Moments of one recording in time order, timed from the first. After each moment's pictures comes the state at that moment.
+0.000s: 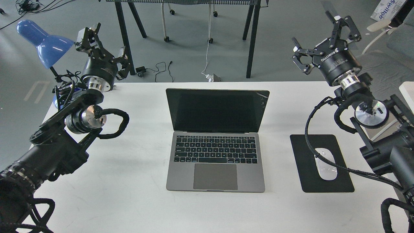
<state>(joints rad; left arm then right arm) -0.73 0.26 -0.85 -0.82 0.13 -0.04 -0.49 0.61 -0.30 1.19 1.00 -0.07 0.35 0.03</state>
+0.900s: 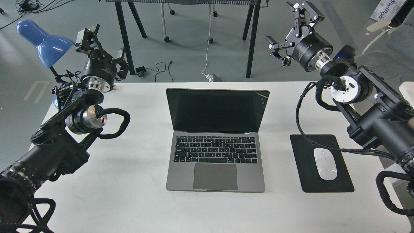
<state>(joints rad) -0.73 0.26 -0.85 -0.82 0.13 0.01 -0.49 0.92 -0.28 0.80 0.83 -0.25 0.21 0.04</state>
